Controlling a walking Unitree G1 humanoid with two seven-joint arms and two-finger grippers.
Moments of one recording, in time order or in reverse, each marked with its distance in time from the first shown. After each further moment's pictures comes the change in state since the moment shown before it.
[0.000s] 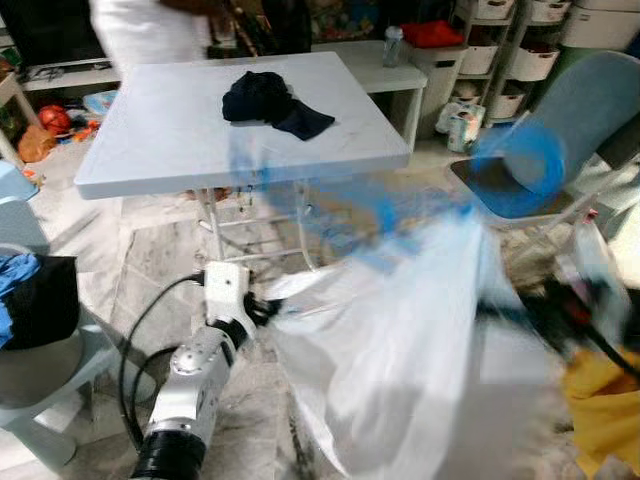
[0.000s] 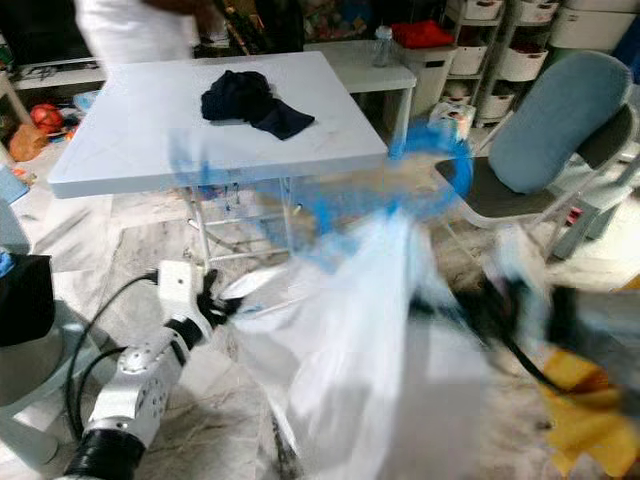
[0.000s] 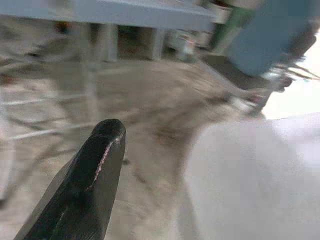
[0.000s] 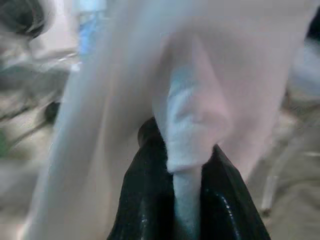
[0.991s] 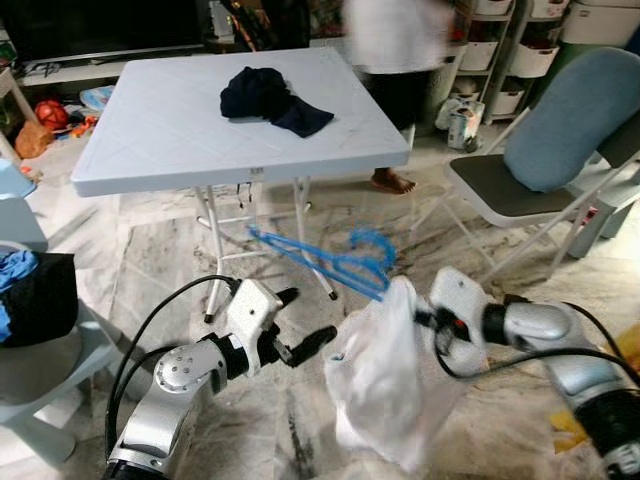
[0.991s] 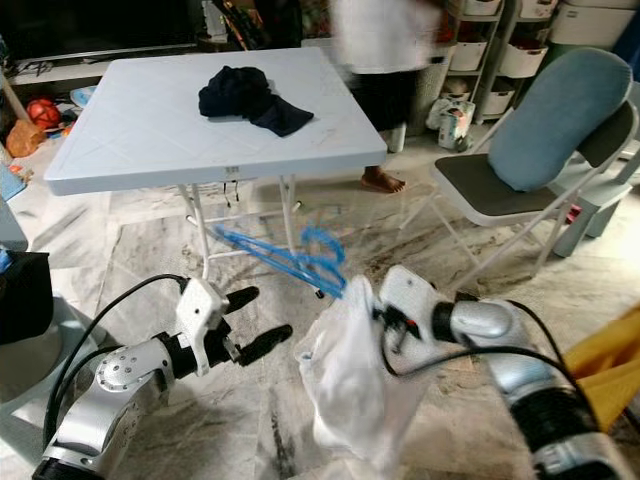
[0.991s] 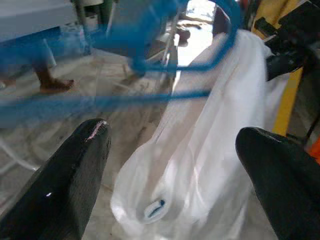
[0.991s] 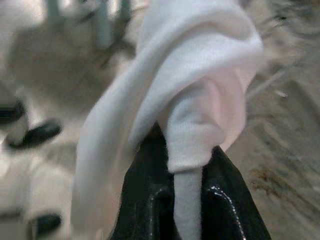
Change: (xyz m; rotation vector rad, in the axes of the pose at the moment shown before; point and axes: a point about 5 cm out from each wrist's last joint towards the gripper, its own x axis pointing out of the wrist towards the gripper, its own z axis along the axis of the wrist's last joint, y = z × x) left arm -0.034 -0.026 0.012 0.316 0.066 -0.466; right arm 0.058 -0.023 -0.106 -0.263 0.411 -0.002
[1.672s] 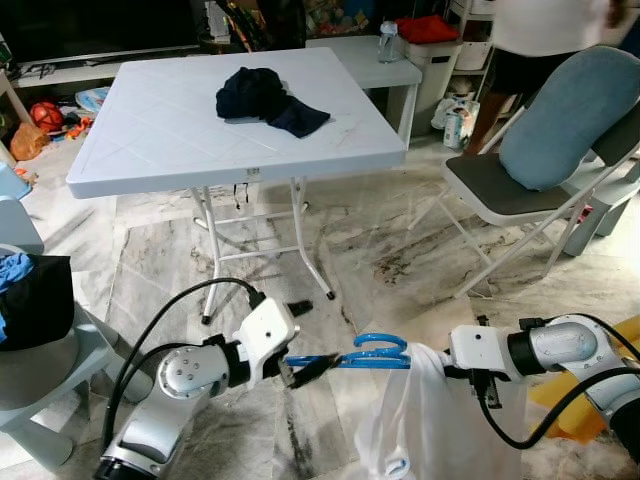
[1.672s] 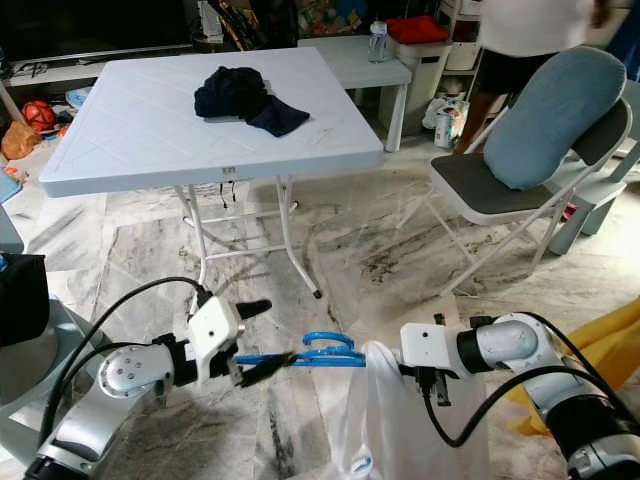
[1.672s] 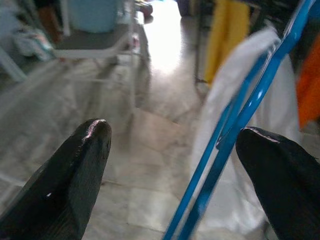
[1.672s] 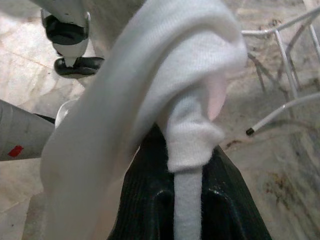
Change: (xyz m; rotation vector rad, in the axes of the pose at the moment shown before) left arm -0.003 -0.009 -0.005 0.192 0.091 -0.173; right arm -0.020 0.016 -0.023 -0.235 0.116 0.277
